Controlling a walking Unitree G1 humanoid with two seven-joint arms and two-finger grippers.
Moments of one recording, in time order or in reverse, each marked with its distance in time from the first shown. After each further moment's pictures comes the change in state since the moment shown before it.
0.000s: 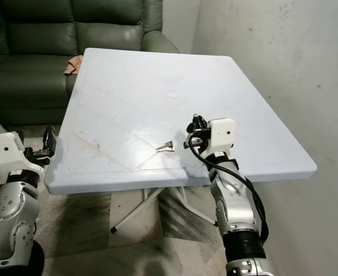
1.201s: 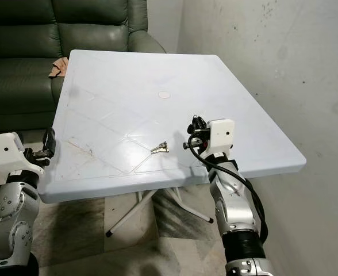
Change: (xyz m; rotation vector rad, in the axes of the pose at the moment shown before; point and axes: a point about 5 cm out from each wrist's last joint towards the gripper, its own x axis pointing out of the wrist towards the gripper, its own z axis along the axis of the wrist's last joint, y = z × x) left arm 0.000 0.001 -0.002 0.002 0.021 0.003; right arm 0.000 0.001 -0.002 0.004 0.008 0.001
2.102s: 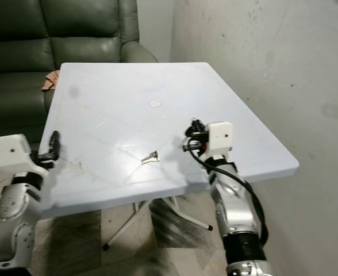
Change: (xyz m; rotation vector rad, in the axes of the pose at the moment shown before) left arm -0.001 -0.012 -0.001 0.004 0.023 -0.063; right arm -0.004 -0.004 -0.004 -0.011 0.018 -0.010
